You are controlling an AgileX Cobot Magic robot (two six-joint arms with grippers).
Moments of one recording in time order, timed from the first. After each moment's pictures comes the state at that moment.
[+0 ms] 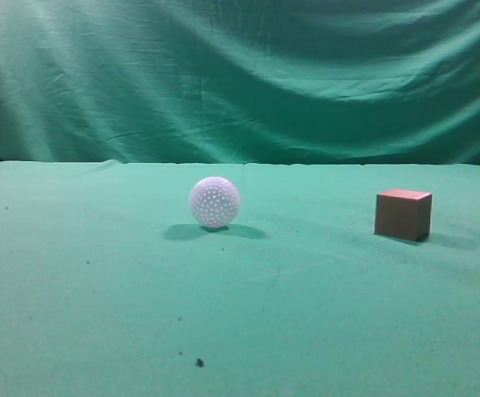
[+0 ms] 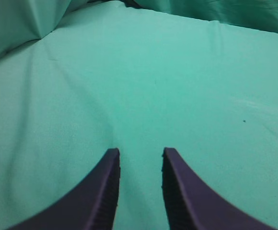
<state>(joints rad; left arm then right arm) 0.13 -0.02 0.02 0.15 0.37 -0.27 0.05 -0.01 0.03 0.12 0.40 -0.11</state>
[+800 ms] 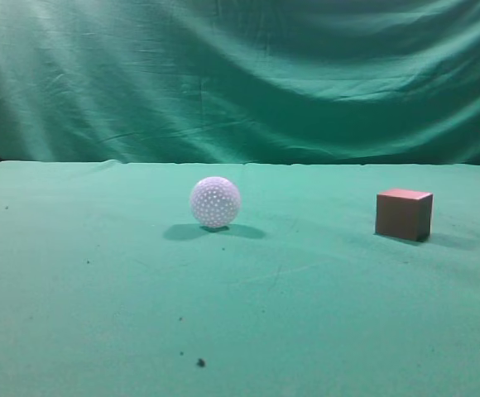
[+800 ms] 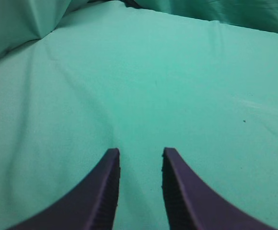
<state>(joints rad) 0.13 -0.02 0.02 0.15 0.37 -0.27 0.05 -0.01 0.03 0.14 0.36 -0.10</state>
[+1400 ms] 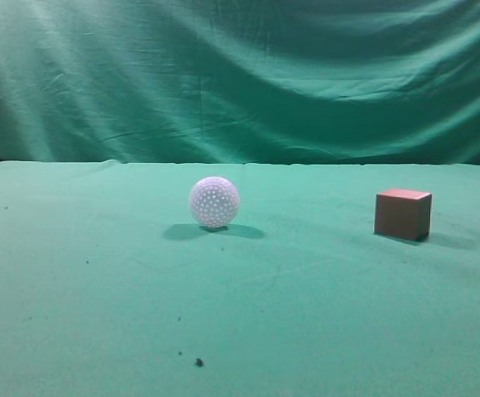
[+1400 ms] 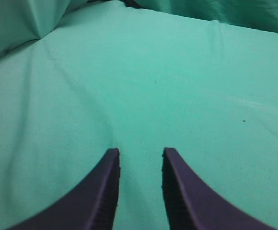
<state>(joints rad) 0.13 -0.02 0.02 0.15 0.37 -0.27 0.10 0.10 -0.17 0.21 0.07 -0.02</state>
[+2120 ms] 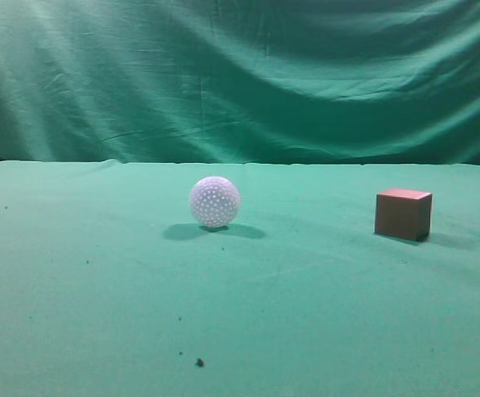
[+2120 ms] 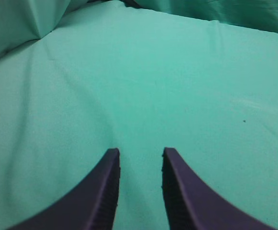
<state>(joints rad) 0.13 -0.02 0.02 0.15 0.37 -0.27 0.23 0.95 -0.65 0.20 0.80 -0.29</state>
